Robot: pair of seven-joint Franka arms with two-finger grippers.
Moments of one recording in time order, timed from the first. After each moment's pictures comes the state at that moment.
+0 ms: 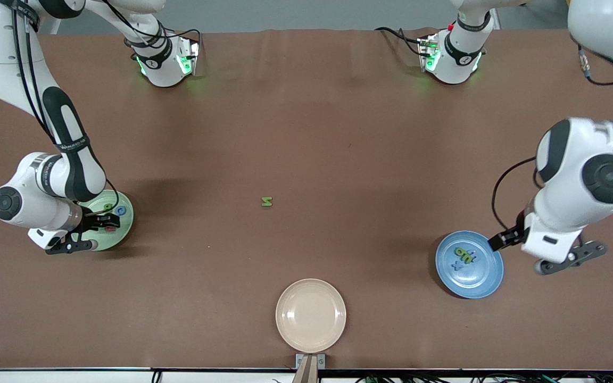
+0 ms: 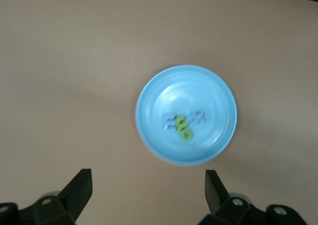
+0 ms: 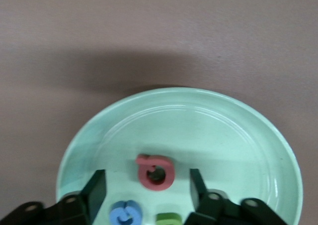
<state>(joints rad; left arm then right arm) 0.12 0.41 -0.31 -1.47 0.29 1.86 -0.56 -0.07 0.57 -0.09 -1.86 0.05 2.31 -0.31</state>
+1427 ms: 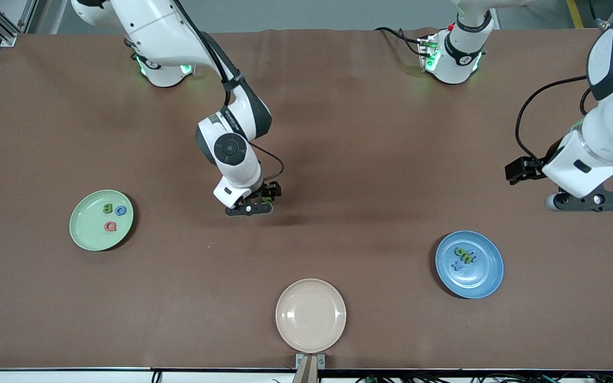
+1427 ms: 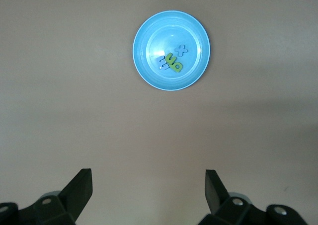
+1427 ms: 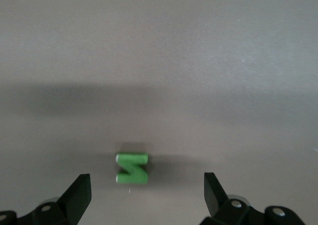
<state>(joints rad) -0.01 0.25 -0.21 -1.32 0.16 1.49 -0.13 0.68 0.60 -0.07 -1.83 0.08 2.43 0.49</state>
